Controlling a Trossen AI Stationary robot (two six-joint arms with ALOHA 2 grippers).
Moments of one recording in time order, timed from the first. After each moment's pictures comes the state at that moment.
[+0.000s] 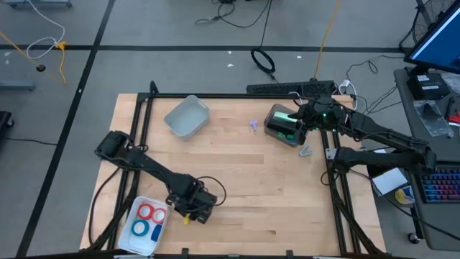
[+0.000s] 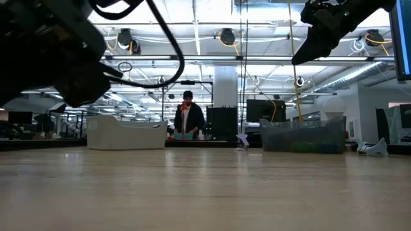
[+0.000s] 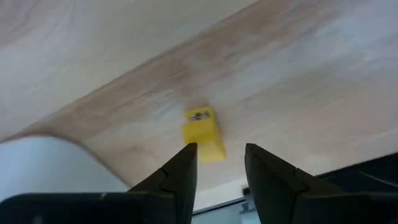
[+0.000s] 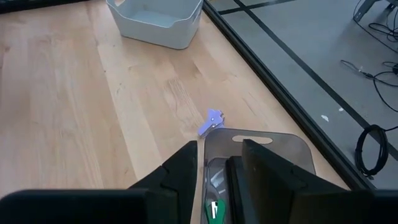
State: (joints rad) left arm -0.45 1.86 1.16 -0.75 0.49 -1.56; right arm -0.44 0.79 0.78 -0.58 0.02 -0.04
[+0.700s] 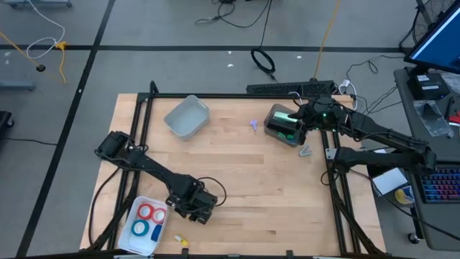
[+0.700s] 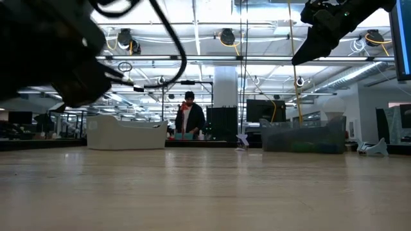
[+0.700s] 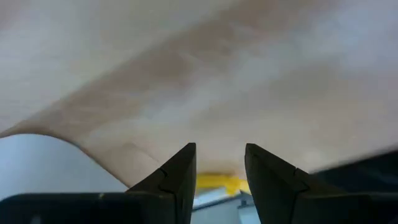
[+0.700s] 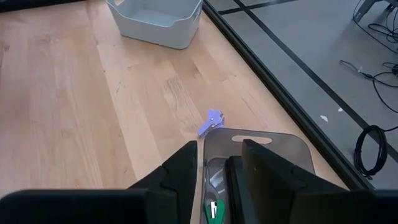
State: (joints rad) left arm -0.46 1.86 1.15 -0.74 0.52 -1.58; right arm -0.45 0.79 0.78 -0.58 0.02 -0.05
